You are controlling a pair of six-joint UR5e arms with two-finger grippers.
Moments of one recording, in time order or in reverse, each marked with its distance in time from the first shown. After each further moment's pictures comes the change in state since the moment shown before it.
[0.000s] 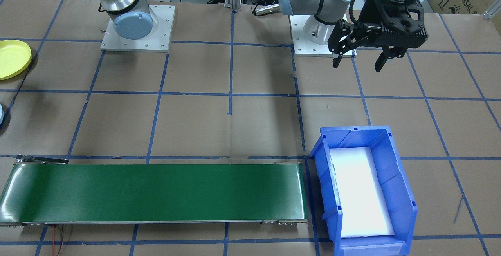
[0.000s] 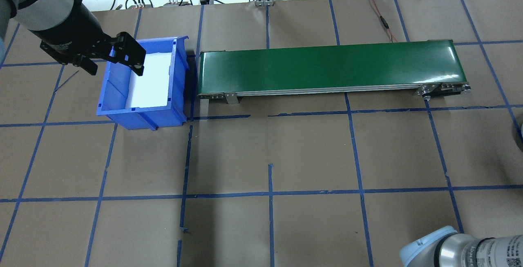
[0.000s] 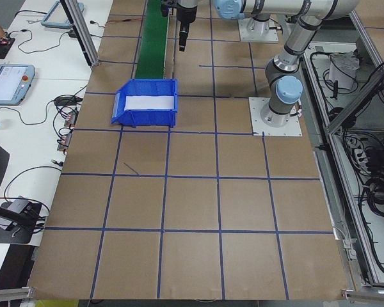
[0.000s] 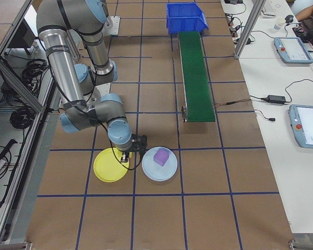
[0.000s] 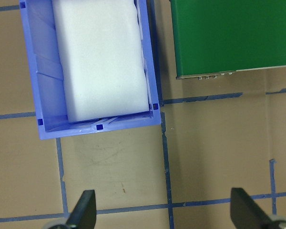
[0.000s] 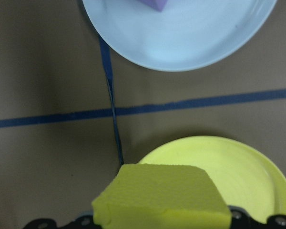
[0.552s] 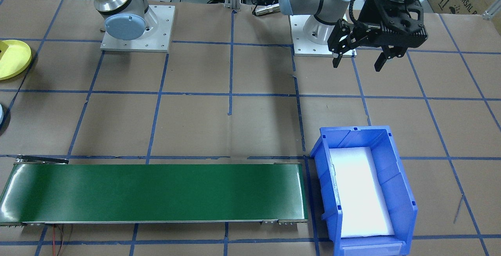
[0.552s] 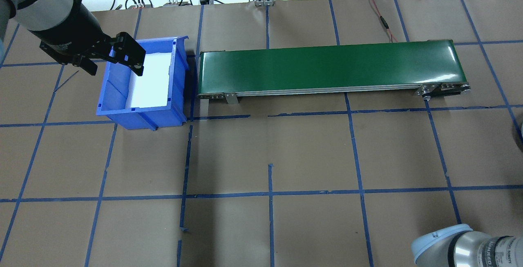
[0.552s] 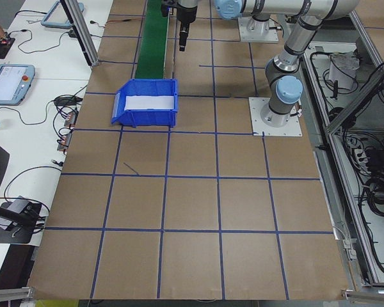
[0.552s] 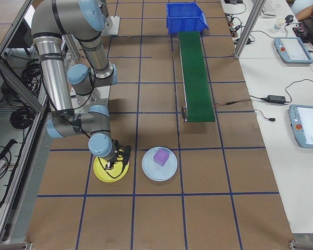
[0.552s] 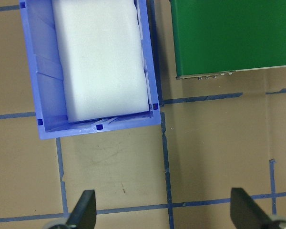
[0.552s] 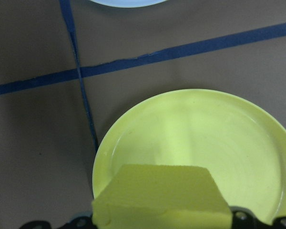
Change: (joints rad) left arm 0.000 0.000 0.000 0.000 0.000 0.000; right arm -0.088 0.043 0.053 -0.080 0.002 -0.045
